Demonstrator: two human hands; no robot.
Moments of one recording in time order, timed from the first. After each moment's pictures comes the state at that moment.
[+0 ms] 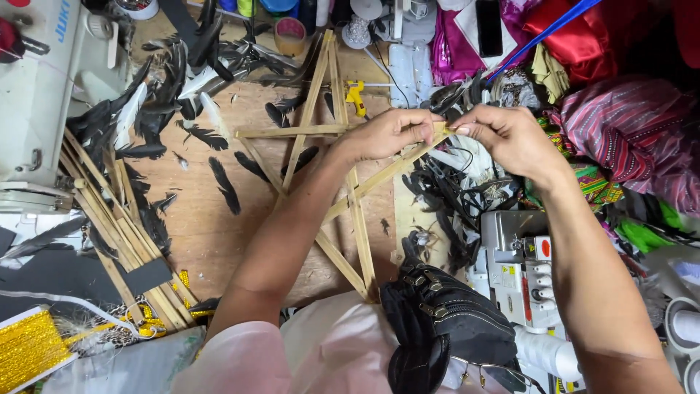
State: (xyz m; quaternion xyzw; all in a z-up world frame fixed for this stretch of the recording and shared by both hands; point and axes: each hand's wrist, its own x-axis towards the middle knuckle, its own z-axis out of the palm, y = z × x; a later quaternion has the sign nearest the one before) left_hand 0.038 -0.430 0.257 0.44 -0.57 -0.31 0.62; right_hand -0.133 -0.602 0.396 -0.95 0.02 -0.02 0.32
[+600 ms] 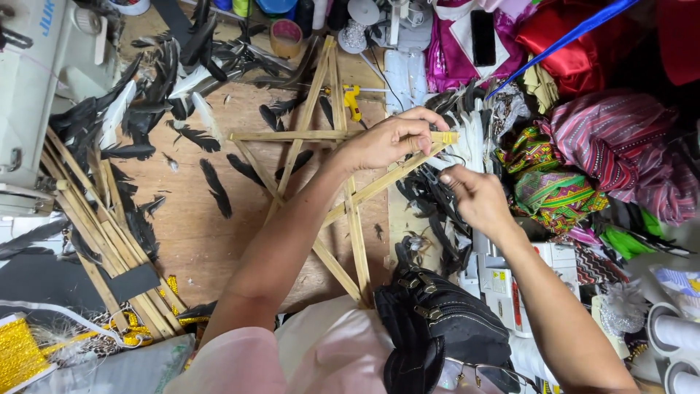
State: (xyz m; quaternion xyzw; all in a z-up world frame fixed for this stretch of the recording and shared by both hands) left_hand 0.038 -0.444 0.237 0.43 -0.61 -0.25 0.62; right_hand -0.199 -0.607 0.289 -0.95 0.14 -0.06 0.28
